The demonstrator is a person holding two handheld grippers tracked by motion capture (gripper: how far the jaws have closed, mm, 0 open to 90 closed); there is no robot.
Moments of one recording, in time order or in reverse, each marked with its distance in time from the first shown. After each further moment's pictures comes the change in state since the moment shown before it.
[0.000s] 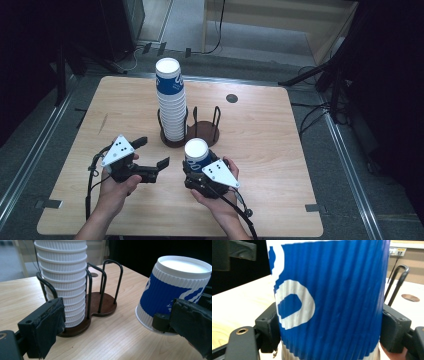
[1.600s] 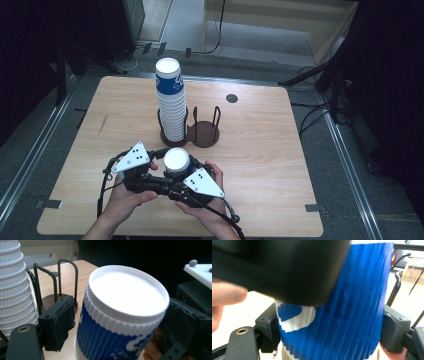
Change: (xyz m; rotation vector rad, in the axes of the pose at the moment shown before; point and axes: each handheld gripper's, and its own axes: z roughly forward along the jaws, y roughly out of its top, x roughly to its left) left arm -0.039 0.011 0.006 0.041 -0.222 0.006; right arm 0.040 0.003 -0.002 -0.036 0.128 -0.064
